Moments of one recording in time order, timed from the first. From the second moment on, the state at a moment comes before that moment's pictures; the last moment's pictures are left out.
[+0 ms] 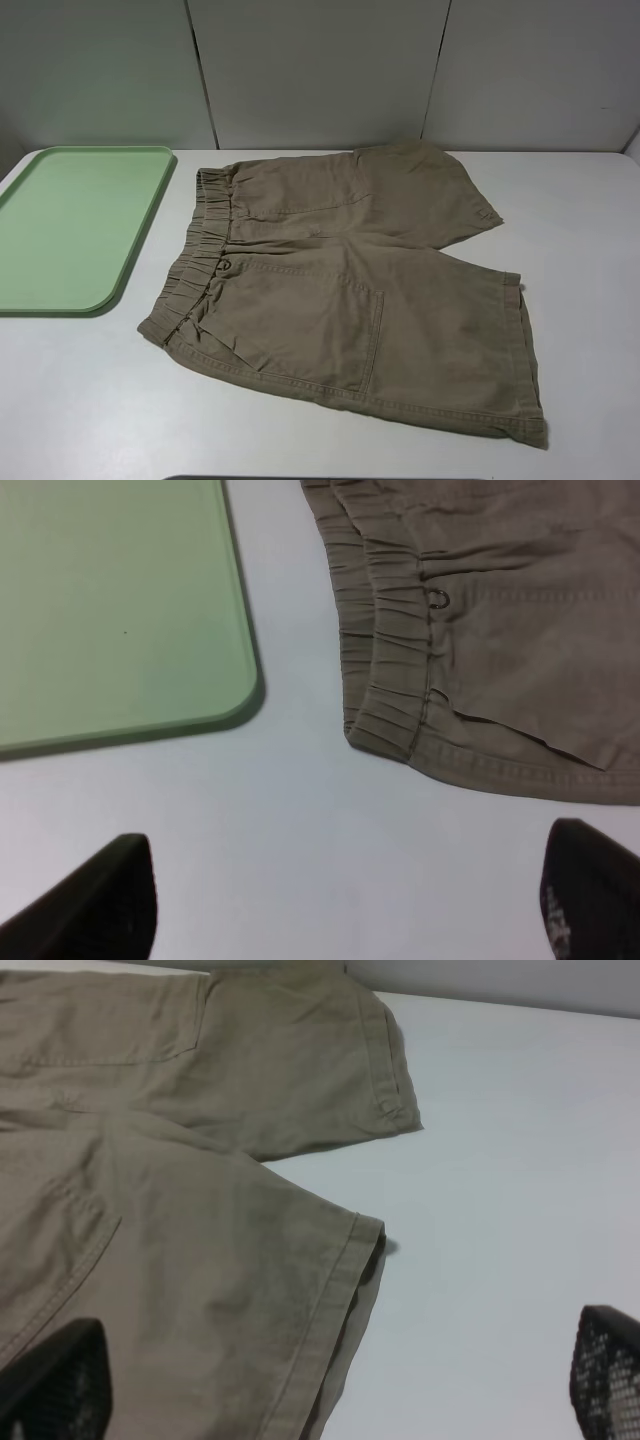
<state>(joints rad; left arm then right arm) -0.15 -0.01 -0.49 -0.02 1.06 -0.03 0.05 0.02 -0.50 0.10 1.03 -0.09</state>
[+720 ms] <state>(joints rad) -0.17 -0.01 -0.49 -0.02 1.06 -0.02 0.05 0.02 -0.50 0.14 1.03 -0.08</state>
